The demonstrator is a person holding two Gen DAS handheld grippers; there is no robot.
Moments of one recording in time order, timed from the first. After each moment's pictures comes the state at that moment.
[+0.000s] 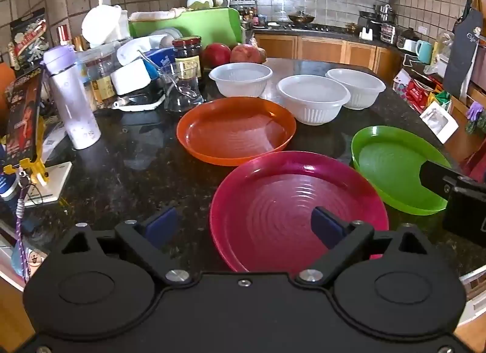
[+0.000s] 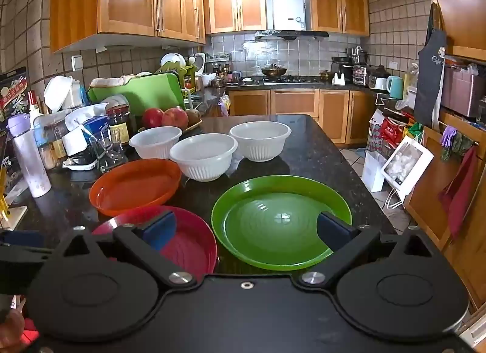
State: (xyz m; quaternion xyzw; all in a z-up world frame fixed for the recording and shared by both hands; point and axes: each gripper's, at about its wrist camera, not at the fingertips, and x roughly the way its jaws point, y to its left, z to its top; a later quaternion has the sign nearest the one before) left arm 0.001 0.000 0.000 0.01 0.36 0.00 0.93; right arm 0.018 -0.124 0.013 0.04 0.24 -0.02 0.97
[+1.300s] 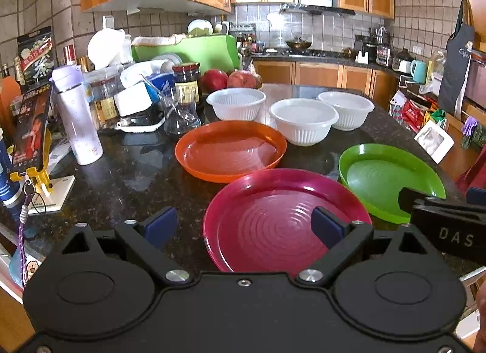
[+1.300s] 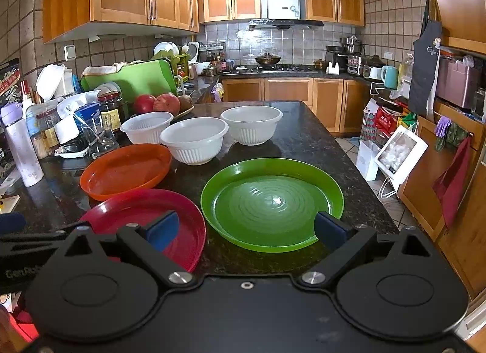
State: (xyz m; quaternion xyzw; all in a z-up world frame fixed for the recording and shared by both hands) left arm -0.026 -0.010 0.006 0.01 0.29 0.00 0.96; right arm 0.019 -0.127 0.007 0.04 0.27 -0.04 0.96
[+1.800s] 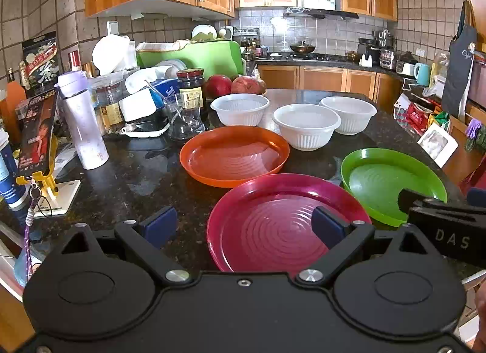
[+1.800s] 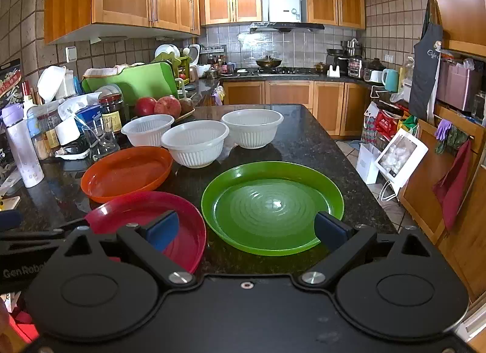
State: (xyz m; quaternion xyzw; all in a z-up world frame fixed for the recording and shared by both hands) left arm -0.028 -0.015 0.007 0.02 0.28 0.01 0.96; right arm 0.017 -0.128 0.007 0.03 0.26 -0.04 0.96
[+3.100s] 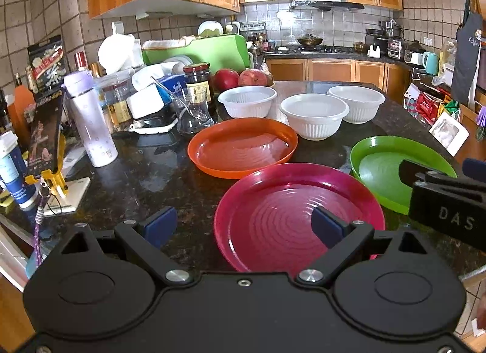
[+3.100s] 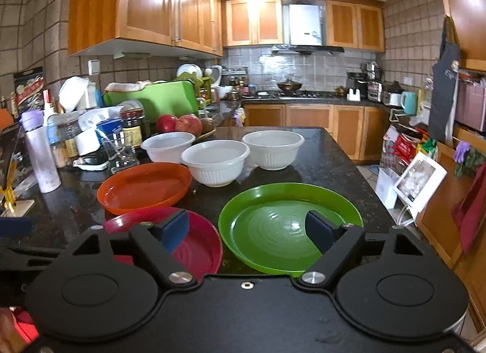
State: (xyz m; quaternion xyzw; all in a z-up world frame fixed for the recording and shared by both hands) left arm -0.033 -0.018 0.000 0.04 0.29 0.03 0.96; right arm 0.018 -0.123 0.004 0.02 0.21 0.02 0.98
